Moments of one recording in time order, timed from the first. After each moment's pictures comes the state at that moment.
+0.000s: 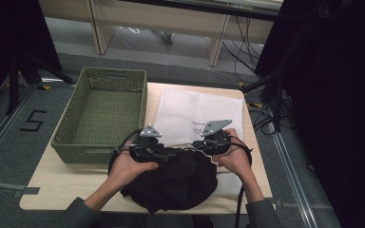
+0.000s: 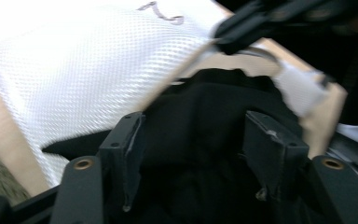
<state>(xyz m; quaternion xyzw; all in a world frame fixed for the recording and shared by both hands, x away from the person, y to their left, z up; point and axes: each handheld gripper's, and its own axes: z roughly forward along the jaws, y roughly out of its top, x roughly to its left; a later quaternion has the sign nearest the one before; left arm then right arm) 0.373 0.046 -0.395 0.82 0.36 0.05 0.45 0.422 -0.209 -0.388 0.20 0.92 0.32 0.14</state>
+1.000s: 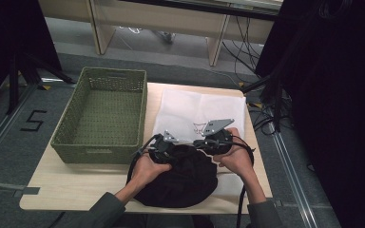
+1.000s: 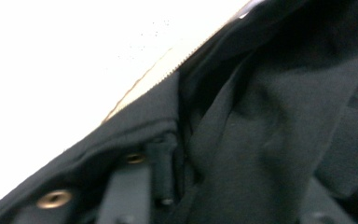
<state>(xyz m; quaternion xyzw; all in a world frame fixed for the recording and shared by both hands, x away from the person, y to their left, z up) 0.407 -0.004 -0.452 0.84 0.37 0.08 0.39 0.416 -0.209 -0.378 0.19 0.91 0.32 0.15</state>
